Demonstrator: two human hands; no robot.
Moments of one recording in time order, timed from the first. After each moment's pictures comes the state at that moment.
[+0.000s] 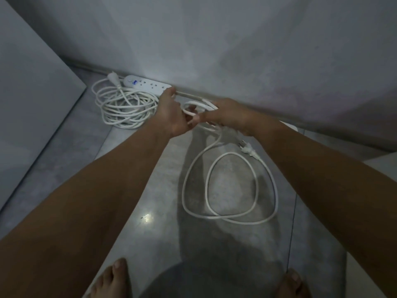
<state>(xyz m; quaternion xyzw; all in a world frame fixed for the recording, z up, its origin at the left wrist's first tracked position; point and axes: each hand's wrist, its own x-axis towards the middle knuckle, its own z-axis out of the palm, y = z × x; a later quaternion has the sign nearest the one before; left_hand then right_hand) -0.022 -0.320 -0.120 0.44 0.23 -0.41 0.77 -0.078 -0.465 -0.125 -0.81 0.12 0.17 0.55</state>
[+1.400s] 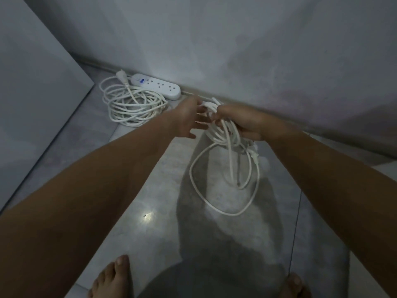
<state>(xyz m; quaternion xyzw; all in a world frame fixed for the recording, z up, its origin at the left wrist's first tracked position) -0.020 -0.325 -0.125 0.69 0.09 -0.49 0.53 -0.077 -0.472 -0.142 -0.64 0.17 0.26 0.71</state>
